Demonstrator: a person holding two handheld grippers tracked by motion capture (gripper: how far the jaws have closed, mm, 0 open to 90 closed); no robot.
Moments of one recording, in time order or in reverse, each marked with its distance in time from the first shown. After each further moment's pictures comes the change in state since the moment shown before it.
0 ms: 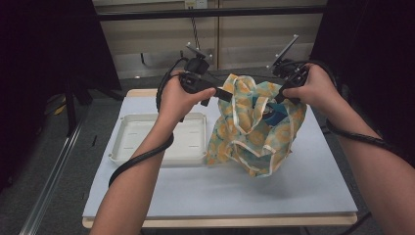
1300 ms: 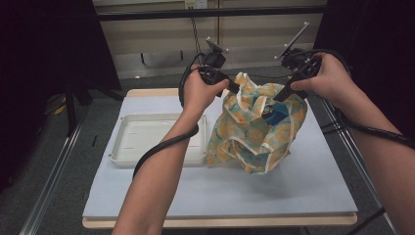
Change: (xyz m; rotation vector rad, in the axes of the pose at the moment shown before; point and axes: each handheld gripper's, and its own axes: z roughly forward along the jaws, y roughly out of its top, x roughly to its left) left arm 0.010 0.030 0.048 -0.014 0.031 -0.088; right arm 0.001 -0.003 -0.034 -0.029 -0.052 -0.044
